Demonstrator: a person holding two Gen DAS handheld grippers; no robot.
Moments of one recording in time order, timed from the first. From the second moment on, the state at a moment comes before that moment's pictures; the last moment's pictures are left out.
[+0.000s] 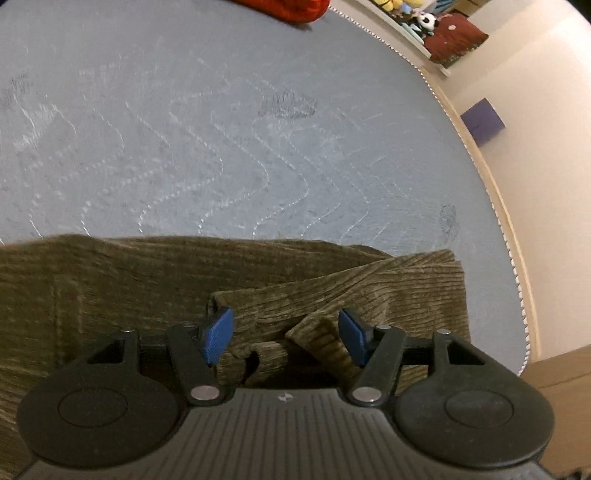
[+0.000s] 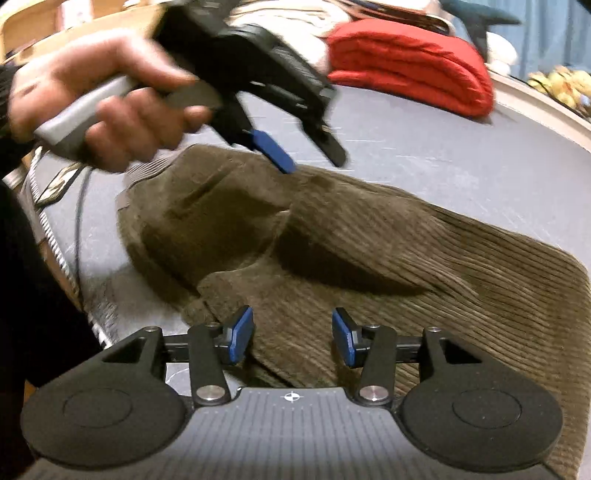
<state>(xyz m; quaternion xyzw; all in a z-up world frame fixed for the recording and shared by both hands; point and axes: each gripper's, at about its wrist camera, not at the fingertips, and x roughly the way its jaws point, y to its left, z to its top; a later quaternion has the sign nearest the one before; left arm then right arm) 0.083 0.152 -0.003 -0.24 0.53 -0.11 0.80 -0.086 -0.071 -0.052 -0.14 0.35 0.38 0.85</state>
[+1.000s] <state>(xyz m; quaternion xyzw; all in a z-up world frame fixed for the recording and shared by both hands) 0.087 0.154 -0.022 -0.21 0.54 -0.07 0.81 -0.099 -0.048 -0.064 -0.22 0.35 0.42 0.81</state>
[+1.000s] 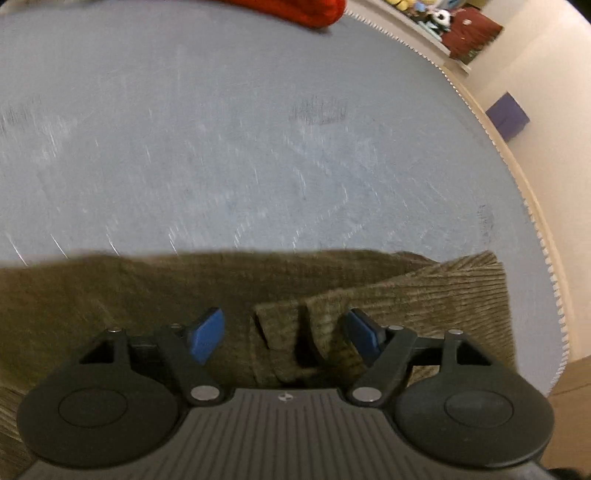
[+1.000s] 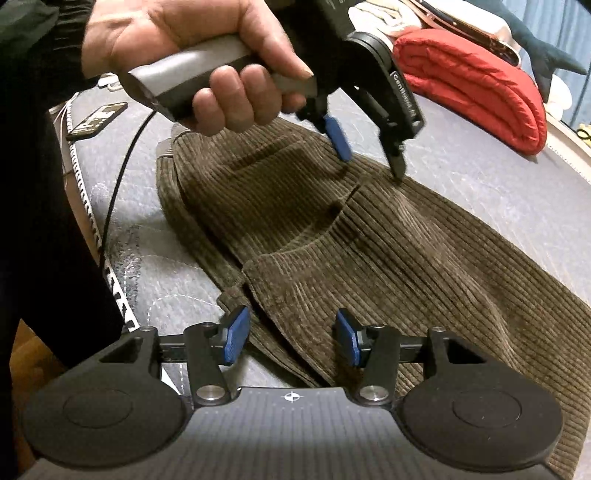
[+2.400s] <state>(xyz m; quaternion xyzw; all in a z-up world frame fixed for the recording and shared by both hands) 0.043 0.104 0.026 0.03 0.43 -0.11 0.89 -0.026 -0.281 -0.069 0.16 0.45 -0.02 0.88</state>
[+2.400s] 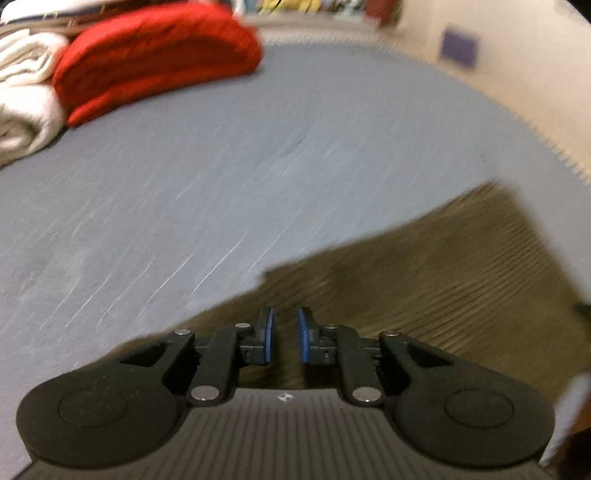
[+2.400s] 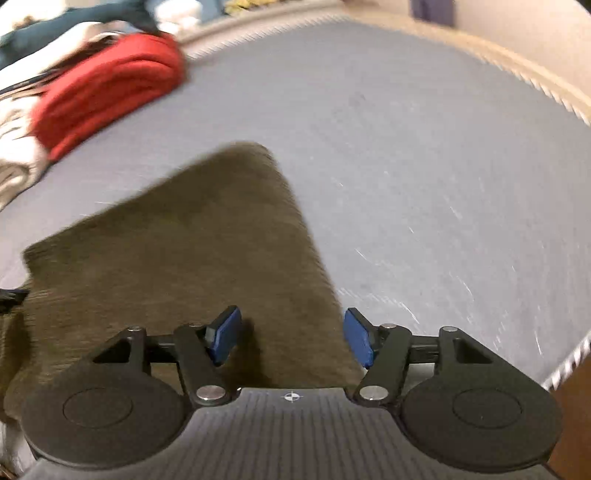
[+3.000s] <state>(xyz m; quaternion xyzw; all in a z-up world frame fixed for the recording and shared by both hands) -0.009 0.093 0.035 0.04 0.45 -0.24 0.86 -0.034 -0.292 -0.078 0.20 0.46 -0.02 0.87</state>
